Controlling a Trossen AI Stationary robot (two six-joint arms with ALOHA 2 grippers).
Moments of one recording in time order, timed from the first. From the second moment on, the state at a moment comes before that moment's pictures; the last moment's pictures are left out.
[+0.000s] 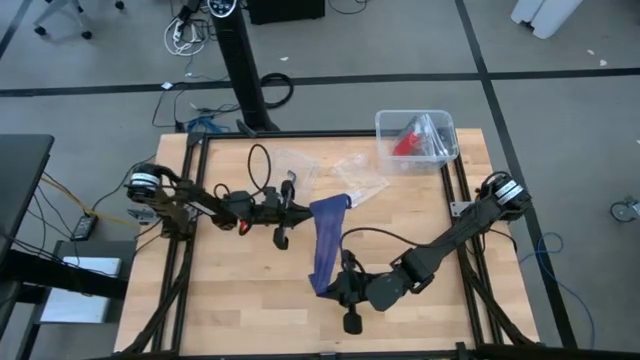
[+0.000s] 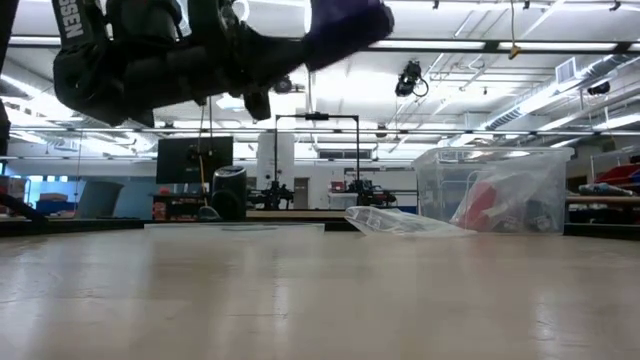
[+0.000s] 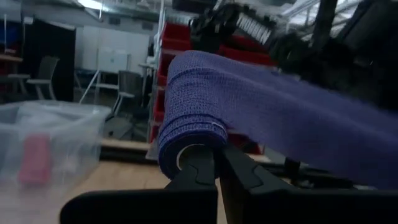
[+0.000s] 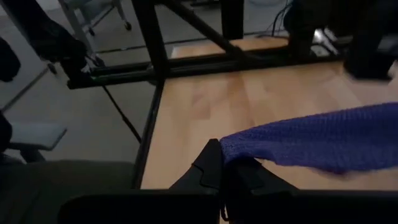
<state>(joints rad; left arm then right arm) -0.01 1.67 0.44 1.49 0.04 -0.16 0.61 1.75 1.27 0.06 0.48 0.37</state>
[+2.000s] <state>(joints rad) -0.12 1.34 0.43 1.36 0.56 -0.32 0.46 1.62 1.27 -0.54 0.78 0.27</state>
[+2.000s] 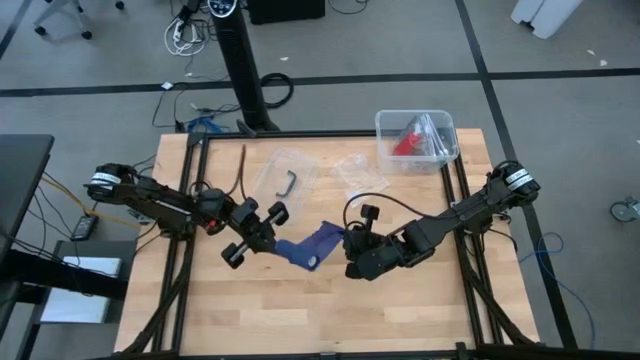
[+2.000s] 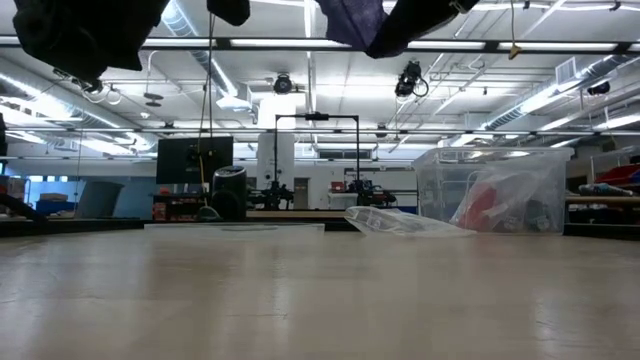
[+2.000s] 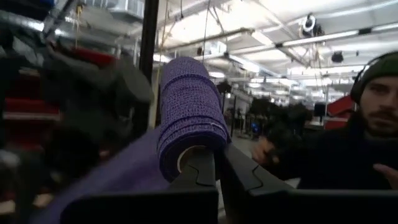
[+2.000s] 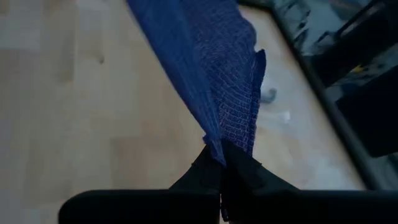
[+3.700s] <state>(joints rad) -0.24 1.45 0.43 0.92 -0.21 -0.08 0.54 1.62 1.27 0.08 0.71 -0.15</state>
